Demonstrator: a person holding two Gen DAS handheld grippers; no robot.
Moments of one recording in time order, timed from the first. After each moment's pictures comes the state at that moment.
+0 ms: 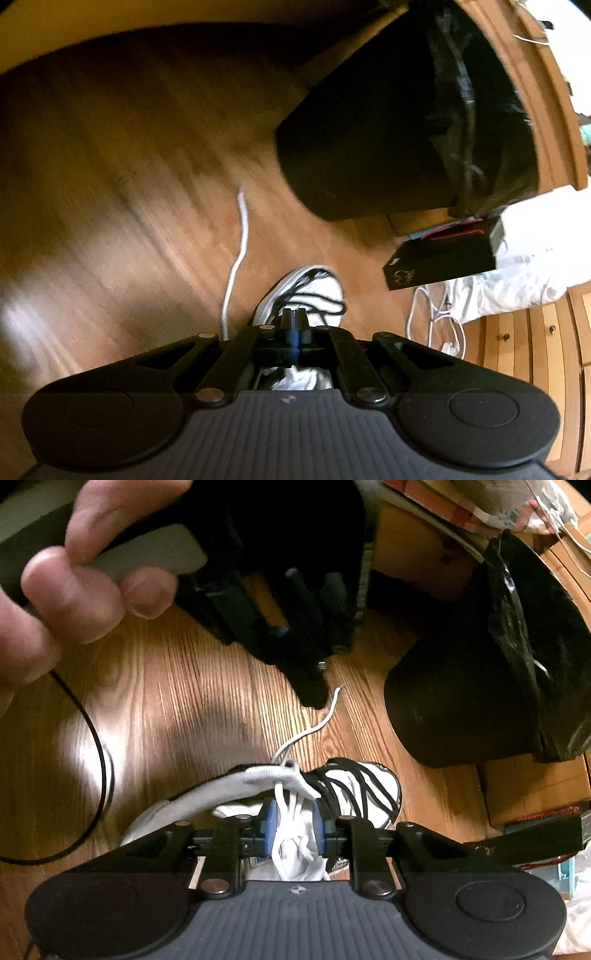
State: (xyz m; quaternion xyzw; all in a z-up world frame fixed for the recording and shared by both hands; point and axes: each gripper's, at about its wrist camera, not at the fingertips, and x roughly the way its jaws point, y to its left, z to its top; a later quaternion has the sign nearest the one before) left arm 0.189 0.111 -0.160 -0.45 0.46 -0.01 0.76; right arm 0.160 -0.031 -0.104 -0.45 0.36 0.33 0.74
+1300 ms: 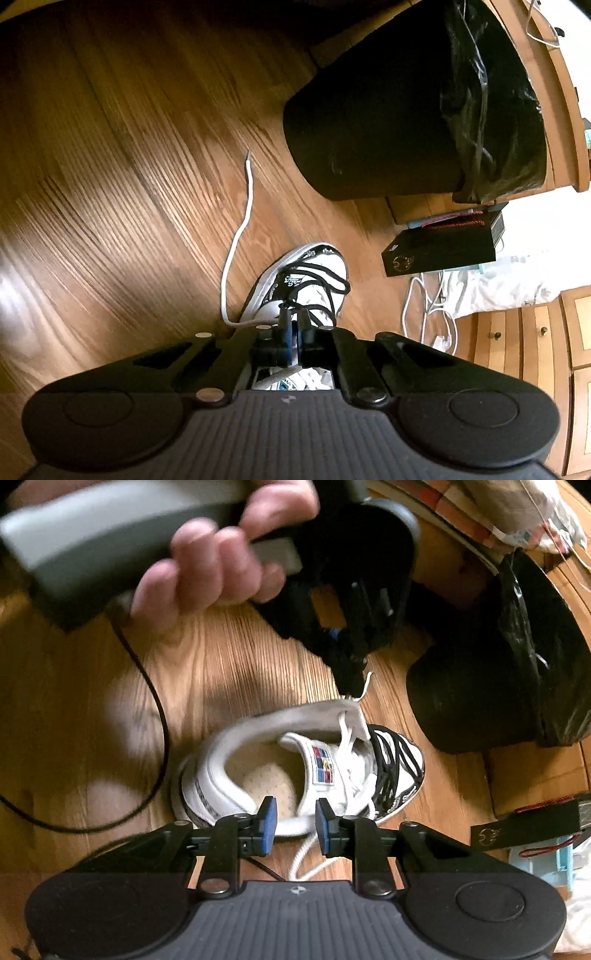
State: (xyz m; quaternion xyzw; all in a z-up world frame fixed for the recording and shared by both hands) left arm 0.177 0.102 -0.174 -0.47 0.46 -0.02 0.75; right arm 0.094 -0.062 -0.114 -0.49 0.34 0.35 0.72
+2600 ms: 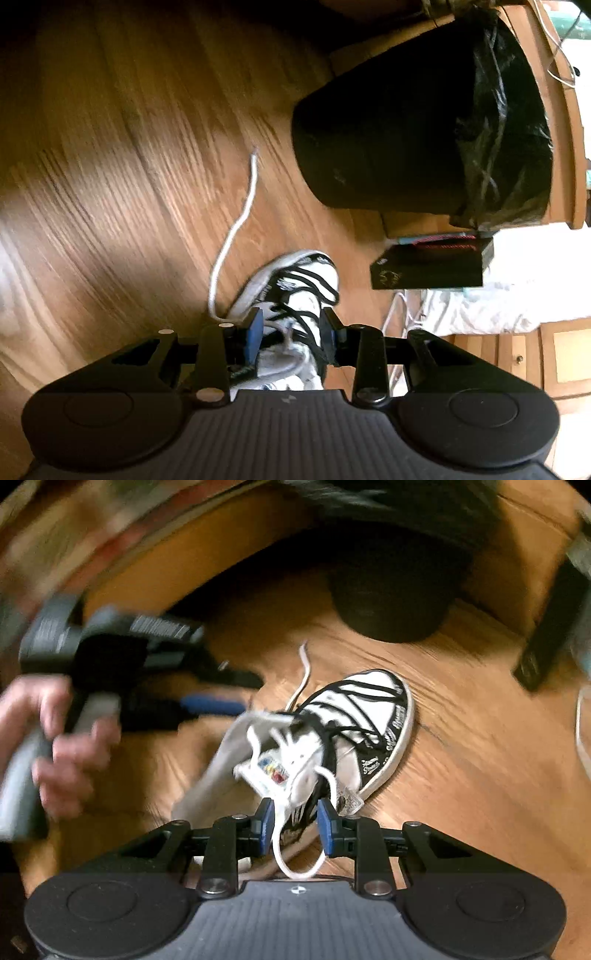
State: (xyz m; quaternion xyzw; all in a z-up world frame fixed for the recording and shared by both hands) left arm 0.178 0.106 -0.189 -0.52 0.45 -0.03 0.73; right arm 0.197 -0.149 -0.073 -0.04 0.53 0.30 0.79
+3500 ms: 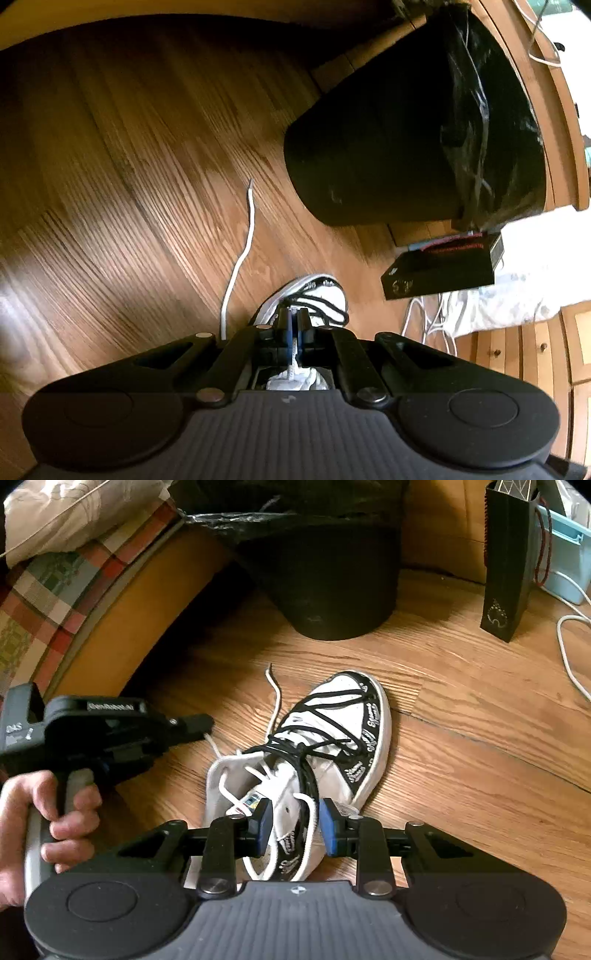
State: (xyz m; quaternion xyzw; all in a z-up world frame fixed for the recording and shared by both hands) left arm 0.184 0.118 -0.167 -0.48 0.44 0.00 0.76; right arm 0.219 -0.169 -0.073 0.03 0.54 0.26 0.80
